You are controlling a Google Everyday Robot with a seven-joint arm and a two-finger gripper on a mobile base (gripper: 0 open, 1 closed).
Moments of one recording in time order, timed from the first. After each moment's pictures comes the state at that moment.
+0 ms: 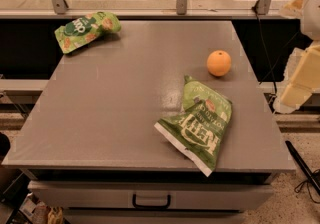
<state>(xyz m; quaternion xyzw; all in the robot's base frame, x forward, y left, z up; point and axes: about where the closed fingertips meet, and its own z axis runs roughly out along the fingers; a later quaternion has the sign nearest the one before) 0.436 -0.206 1.009 -0.60 0.77 -0.07 0.21</state>
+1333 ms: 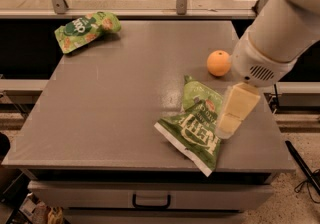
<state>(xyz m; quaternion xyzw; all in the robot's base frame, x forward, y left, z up) 0.451 -0.144 0.907 -0.58 0.80 0.01 0.15</state>
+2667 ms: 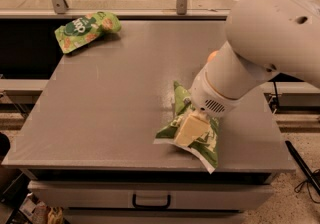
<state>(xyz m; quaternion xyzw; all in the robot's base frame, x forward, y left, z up) 0.441 -0.066 0.842 -0.59 0.78 0.09 0.18</state>
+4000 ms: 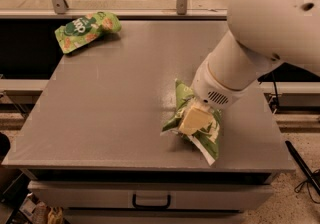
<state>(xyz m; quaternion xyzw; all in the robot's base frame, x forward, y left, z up) 0.448 -0.072 0.859 -0.59 0.78 0.06 0.18</state>
